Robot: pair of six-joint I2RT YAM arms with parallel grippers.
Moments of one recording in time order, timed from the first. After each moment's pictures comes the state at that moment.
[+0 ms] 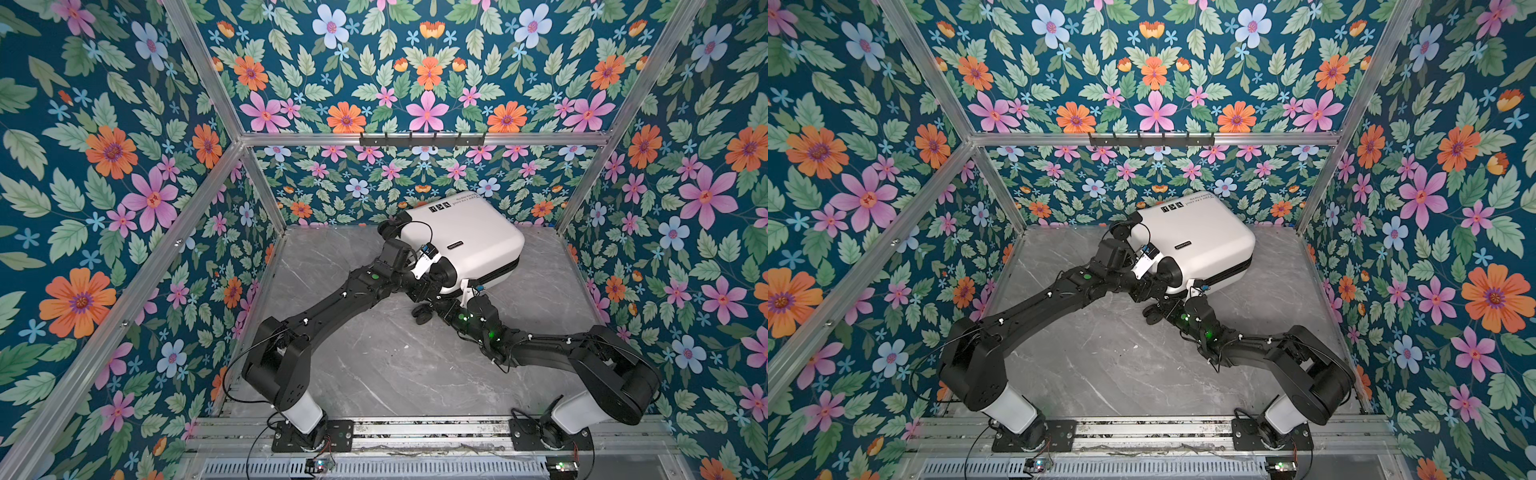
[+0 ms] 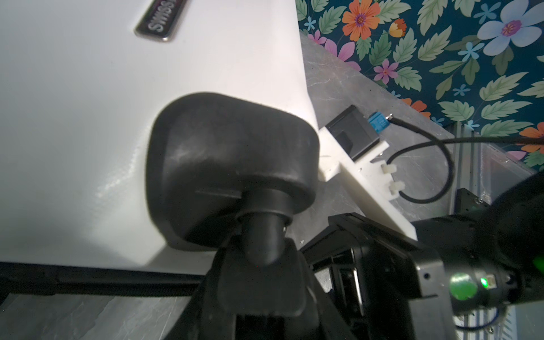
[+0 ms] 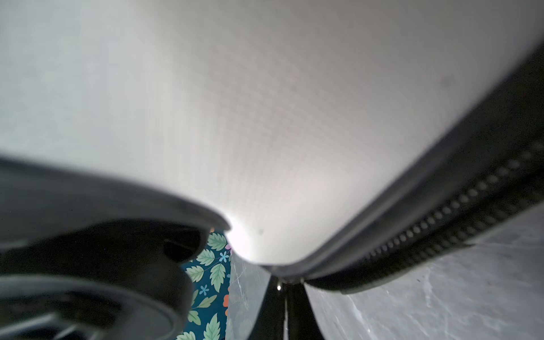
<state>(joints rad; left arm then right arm) -0.66 1.62 1.27 -0.33 0.44 0.08 0.71 1.53 0.57 0.66 -0.02 1.18</state>
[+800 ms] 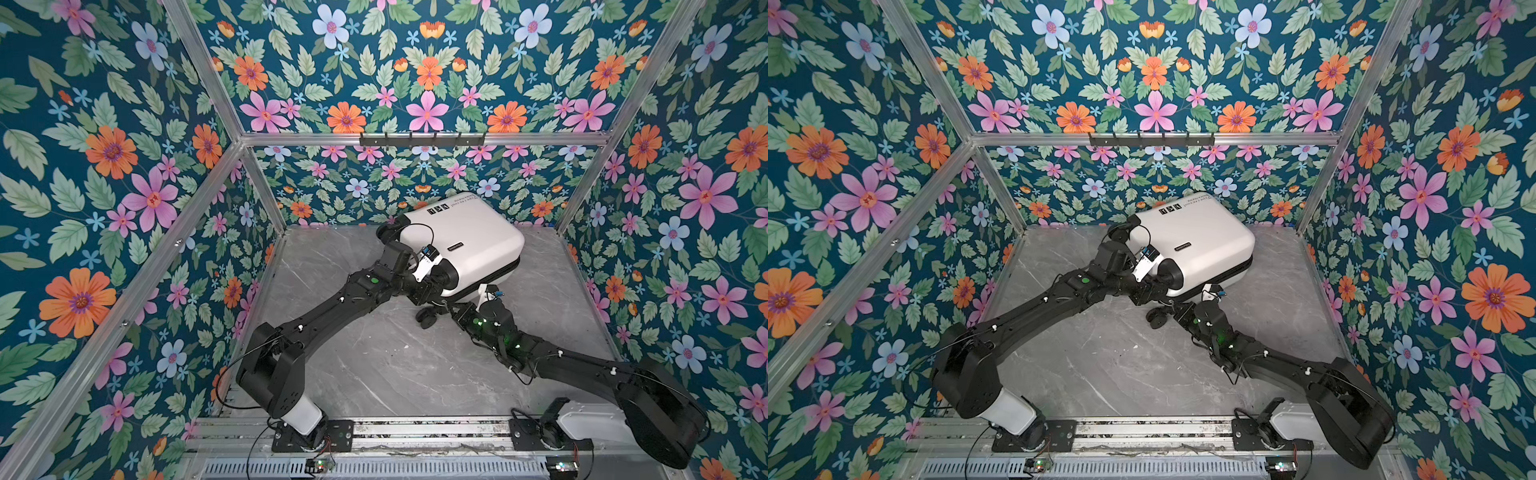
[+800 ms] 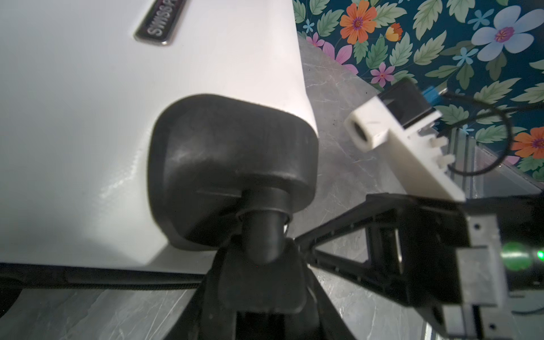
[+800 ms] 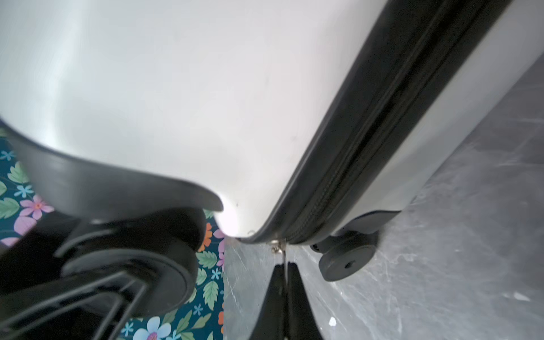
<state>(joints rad) -0.68 1.57 1.25 -0.35 0.39 0.05 0.70 1.23 0.50 0.34 0.12 1.23</state>
